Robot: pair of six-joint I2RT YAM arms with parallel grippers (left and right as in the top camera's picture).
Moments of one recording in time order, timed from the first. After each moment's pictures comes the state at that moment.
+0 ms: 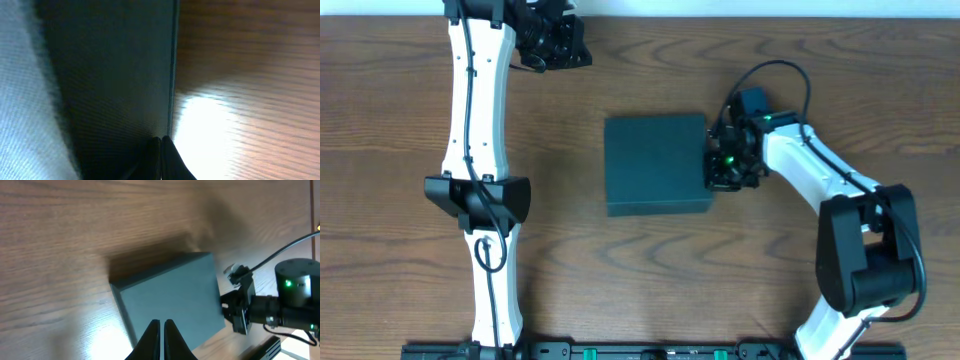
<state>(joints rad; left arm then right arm) -0.11 2.39 2.85 -1.70 0.54 -0.01 0.26 1.90 1.25 -0.84 -0.34 0.22</state>
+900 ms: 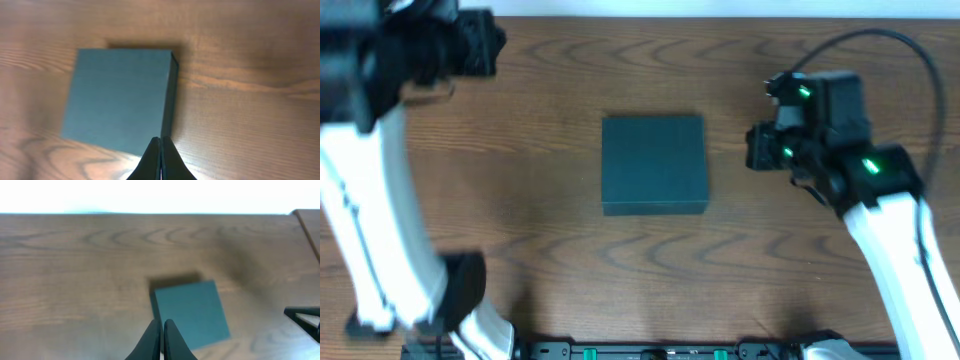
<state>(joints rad) 0.02 1.82 2.72 -1.70 0.39 -0.01 0.21 1.29 1.31 -0.90 -0.20 0.23</state>
